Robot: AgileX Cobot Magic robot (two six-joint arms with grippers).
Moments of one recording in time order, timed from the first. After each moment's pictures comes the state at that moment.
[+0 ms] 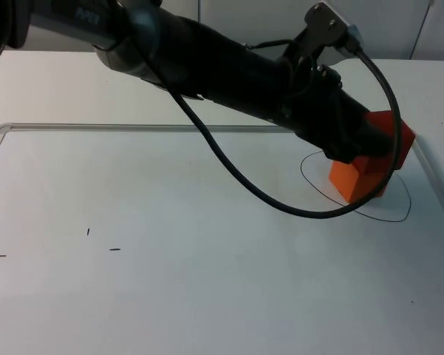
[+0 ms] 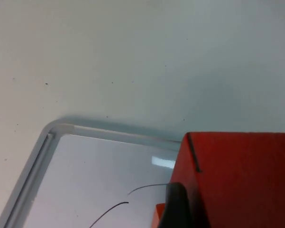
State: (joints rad) right arm 0.33 0.73 -1.52 -0.13 1.18 -0.08; left arm -0.57 2.48 -1.80 -1.57 0.79 1.93
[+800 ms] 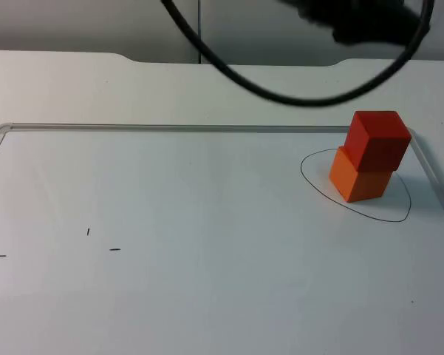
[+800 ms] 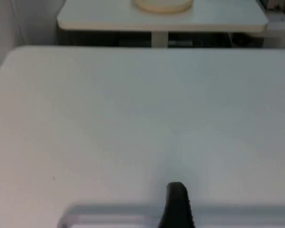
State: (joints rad) right arm 0.33 0.73 -1.52 -0.13 1.14 -0.11; left arm -0.55 2.17 -1.80 -1.32 0.91 1.69
